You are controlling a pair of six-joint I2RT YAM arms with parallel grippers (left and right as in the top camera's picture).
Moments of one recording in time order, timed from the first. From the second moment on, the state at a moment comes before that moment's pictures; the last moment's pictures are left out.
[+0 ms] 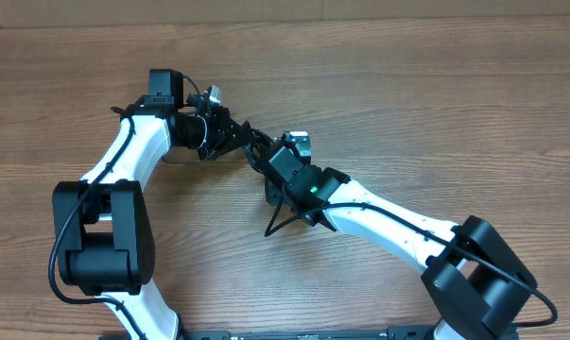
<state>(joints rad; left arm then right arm) -0.02 1.93 1.31 -0.61 0.87 -0.46 0.83 1.80 1.17 -0.43 0.23 0.74</state>
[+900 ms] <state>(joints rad) -0.02 1.93 1.31 -0.61 0.85 -0.45 0.83 1.81 1.17 -0.41 0.24 0.71</state>
